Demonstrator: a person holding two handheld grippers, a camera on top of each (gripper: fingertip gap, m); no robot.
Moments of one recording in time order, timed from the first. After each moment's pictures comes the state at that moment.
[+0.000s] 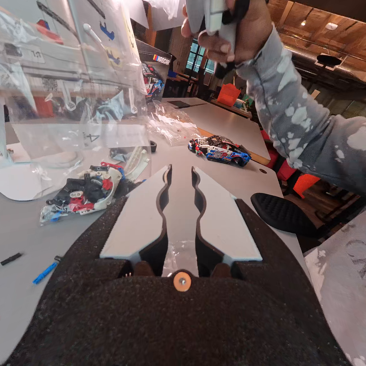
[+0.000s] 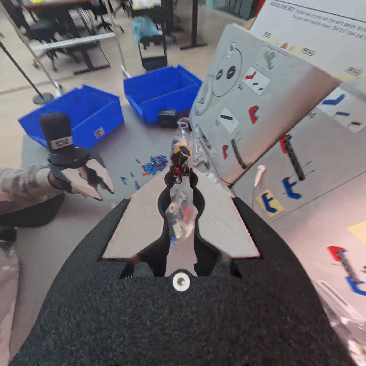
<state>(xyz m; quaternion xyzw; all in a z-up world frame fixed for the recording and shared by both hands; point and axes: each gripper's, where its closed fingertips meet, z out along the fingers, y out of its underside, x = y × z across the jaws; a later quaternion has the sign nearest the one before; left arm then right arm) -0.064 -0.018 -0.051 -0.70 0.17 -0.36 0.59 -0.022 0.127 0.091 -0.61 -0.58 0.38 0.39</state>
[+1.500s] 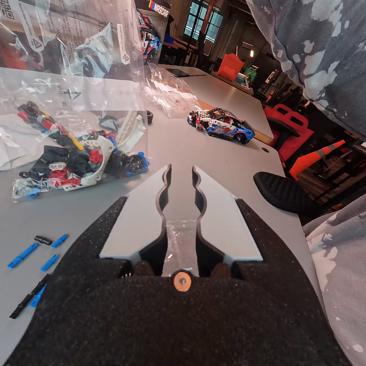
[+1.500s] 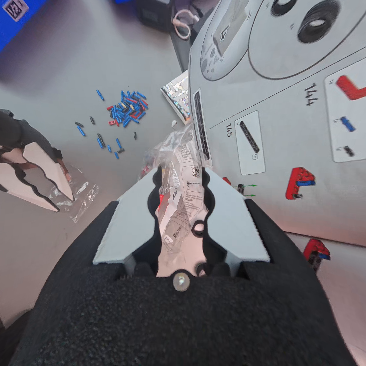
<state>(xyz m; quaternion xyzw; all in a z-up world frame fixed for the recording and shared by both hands) -0.052 -0.016 -0.098 -0.74 0.18 -0.37 0.54 -0.133 0.153 0.021 -0.63 -0.73 0.16 0.22</state>
